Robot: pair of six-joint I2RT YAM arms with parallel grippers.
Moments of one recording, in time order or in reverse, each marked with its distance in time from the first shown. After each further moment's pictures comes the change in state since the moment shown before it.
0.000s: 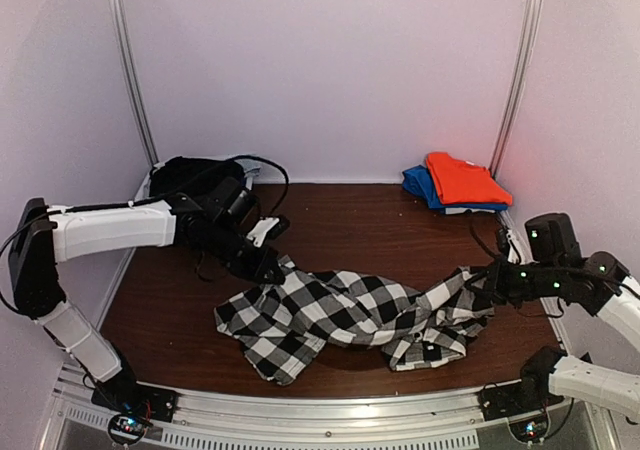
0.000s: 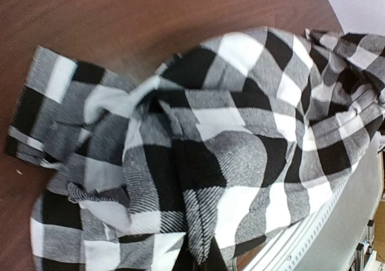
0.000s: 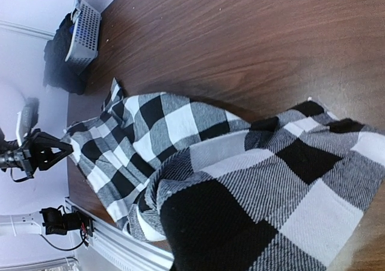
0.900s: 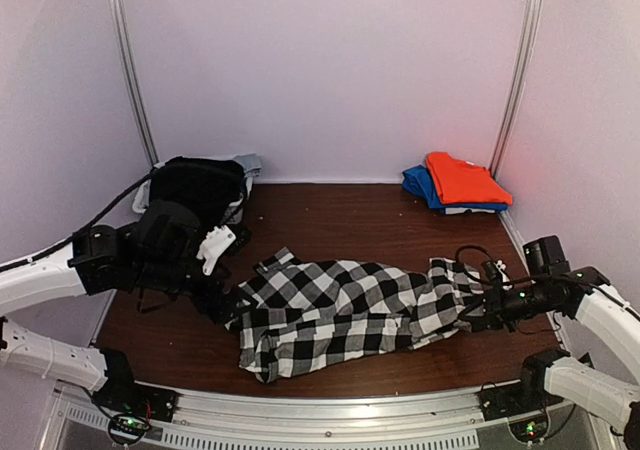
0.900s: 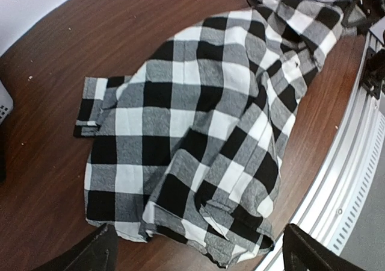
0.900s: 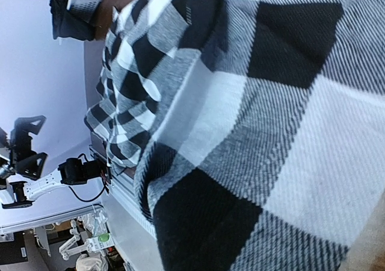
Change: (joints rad) left arm -0.221 -0.556 -0.241 -0.088 -0.392 0.181; right arm -0.343 0.094 -0.186 0.007 -0.544 -0.283
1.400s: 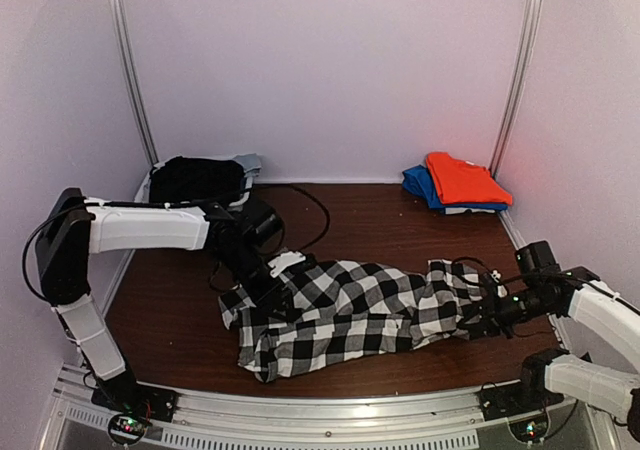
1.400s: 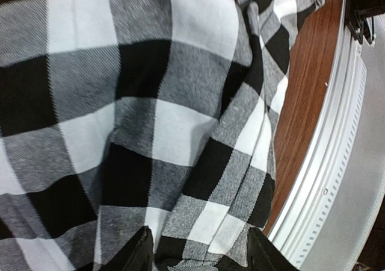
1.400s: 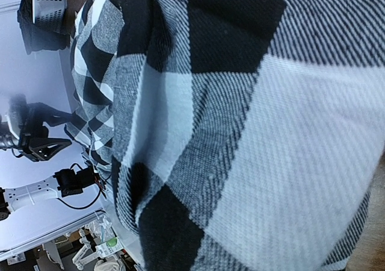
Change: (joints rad) left arm 0.157 0.693 0.330 -0.076 0.472 0.227; right arm 0.002 0.074 -0.050 0.010 0.034 0.056
